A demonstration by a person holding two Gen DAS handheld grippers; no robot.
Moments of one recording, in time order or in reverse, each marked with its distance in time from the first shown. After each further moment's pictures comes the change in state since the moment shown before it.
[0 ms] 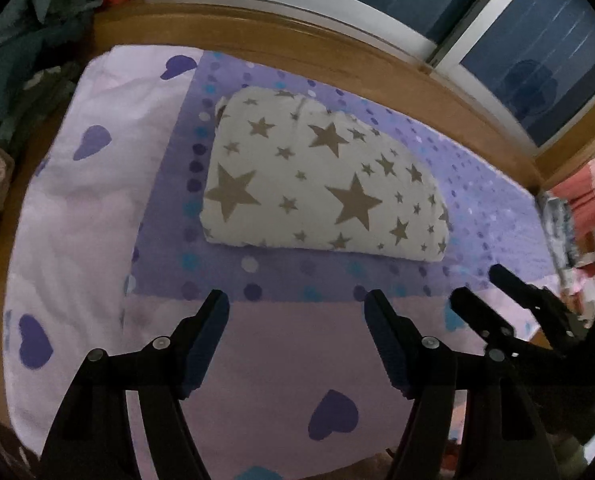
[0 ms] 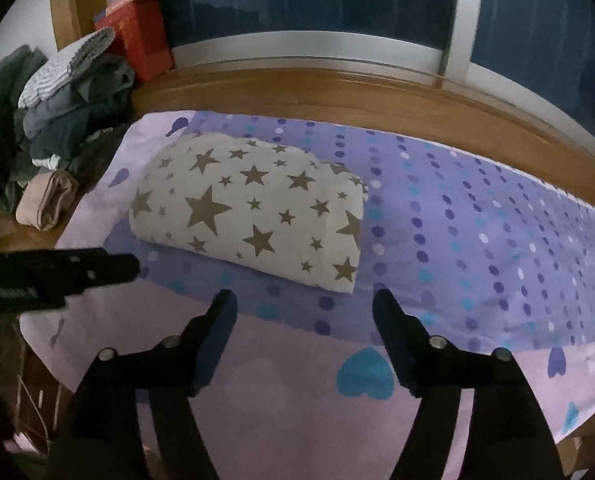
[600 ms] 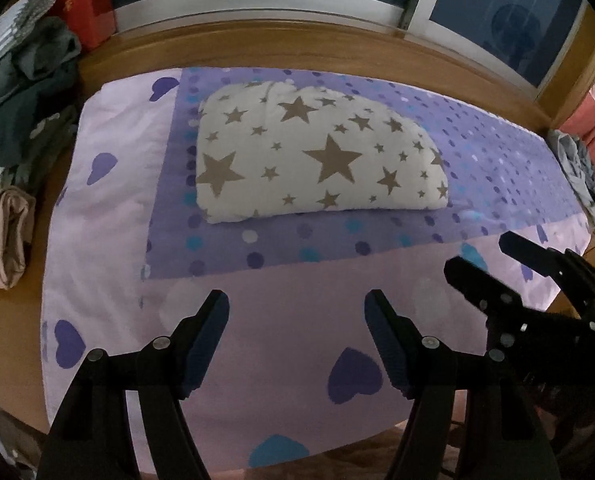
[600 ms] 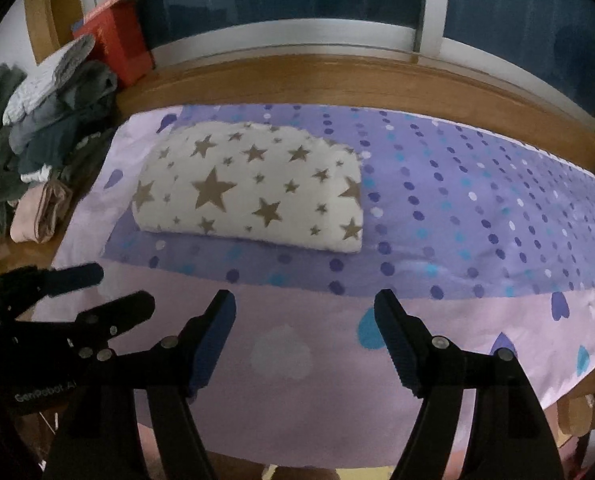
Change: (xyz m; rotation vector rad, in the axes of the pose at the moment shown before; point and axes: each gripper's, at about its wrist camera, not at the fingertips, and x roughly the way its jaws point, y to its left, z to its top) left arm -0.010 -0.015 -0.023 0.178 0.005 0.098; right arm -0.010 0.025 -0.020 0.077 0.045 -0.063
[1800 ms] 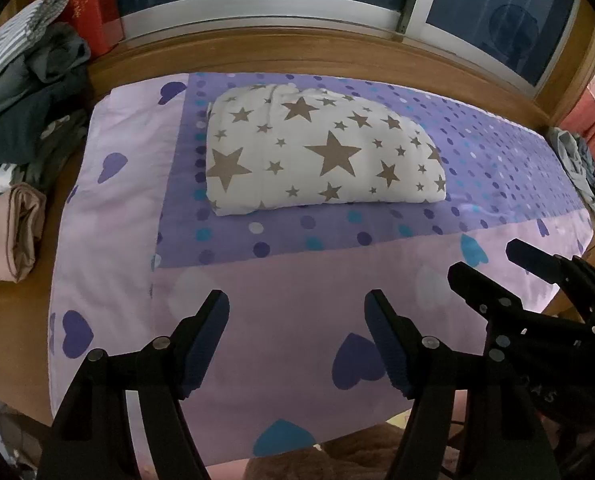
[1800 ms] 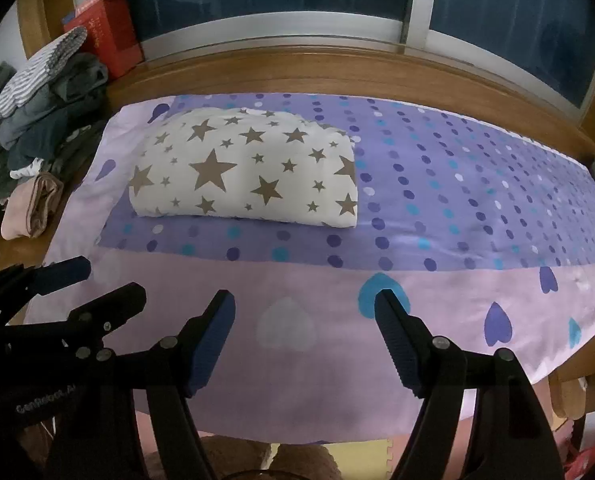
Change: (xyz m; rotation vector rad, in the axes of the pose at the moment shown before) left arm -0.005 0.000 -0.016 0.024 -0.028 0.020; right arm -0.007 0.006 -0.010 0.034 0.019 -0.051
